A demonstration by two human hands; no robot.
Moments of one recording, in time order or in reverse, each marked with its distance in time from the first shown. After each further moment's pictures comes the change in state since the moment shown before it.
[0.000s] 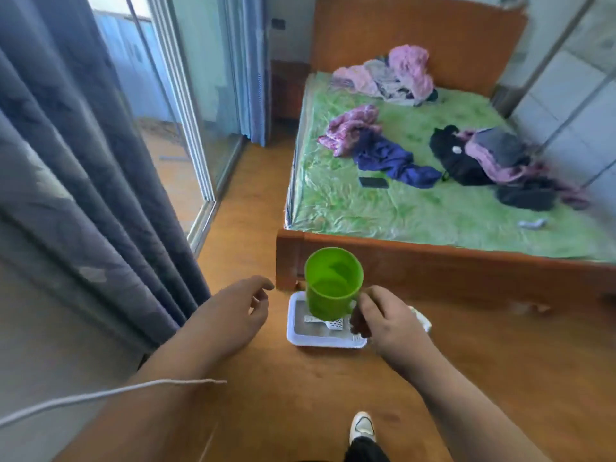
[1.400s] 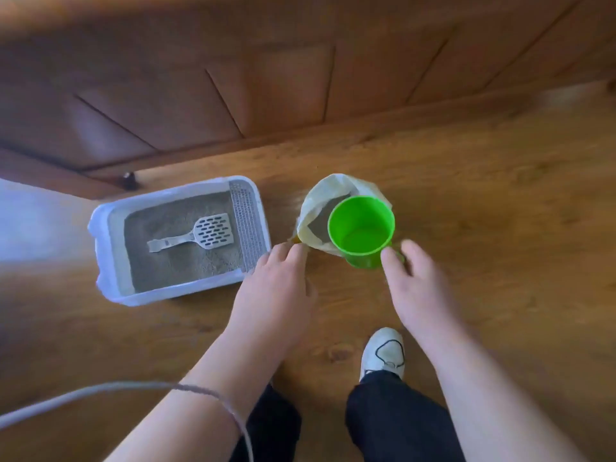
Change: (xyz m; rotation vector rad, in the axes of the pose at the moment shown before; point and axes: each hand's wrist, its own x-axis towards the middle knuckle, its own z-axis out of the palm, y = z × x) left_hand 0.396 0.100 0.765 0.300 -0.416 0.012; right_hand 0.299 0.755 -0.121 -0.080 0.149 0.621
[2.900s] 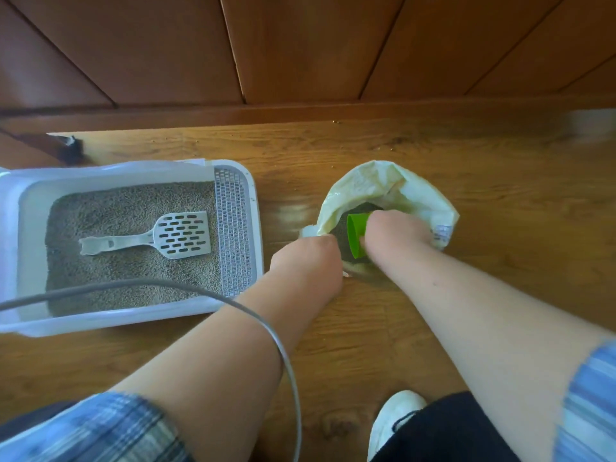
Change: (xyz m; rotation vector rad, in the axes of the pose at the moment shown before) left_hand 0.172 -0.052 0.126 0.058 -0.260 -0.003; right_hand 0.225 0.041 0.158 -1.141 -0.129 0.014
